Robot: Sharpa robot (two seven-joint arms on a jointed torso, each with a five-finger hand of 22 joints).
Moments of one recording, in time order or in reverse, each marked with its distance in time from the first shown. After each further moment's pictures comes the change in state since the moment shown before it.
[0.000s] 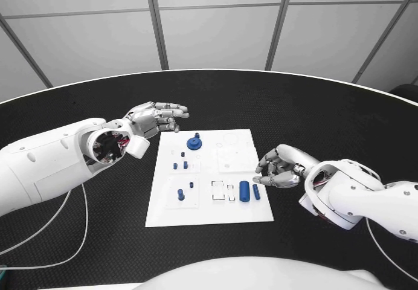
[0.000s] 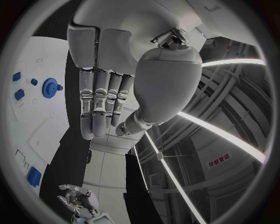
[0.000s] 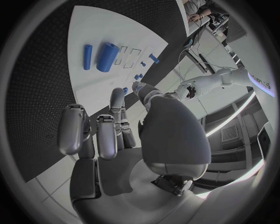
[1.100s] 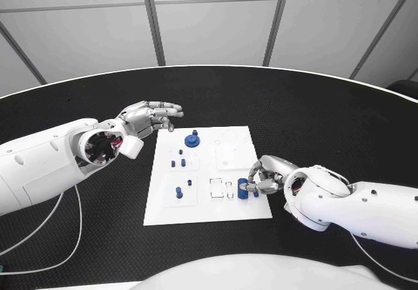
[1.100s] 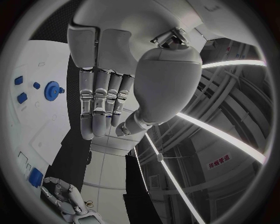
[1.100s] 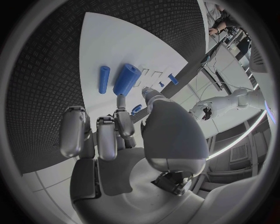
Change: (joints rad) left arm -0.001 -0.023 0.000 0.023 0.000 -0.007 0.001; left_hand 0.000 0.000 -0.003 0.003 0.000 0.000 0.000 0.004 0.000 0.000 0.000 0.000 0.000 -0.004 0.004 0.001 -0.001 0.000 0.000 0.000 0.000 -0.001; right arm -0.062 0.139 -0.007 -0.093 -0.153 0.050 -0.198; right_hand -0.092 0.060 -0.182 0.088 0.043 -0.056 -0.008 0.109 0.075 0.115 -0.002 0.436 0.420 0.000 0.000 0.027 0.000 -0.015 0.000 0.000 0.045 0.000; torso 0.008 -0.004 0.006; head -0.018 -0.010
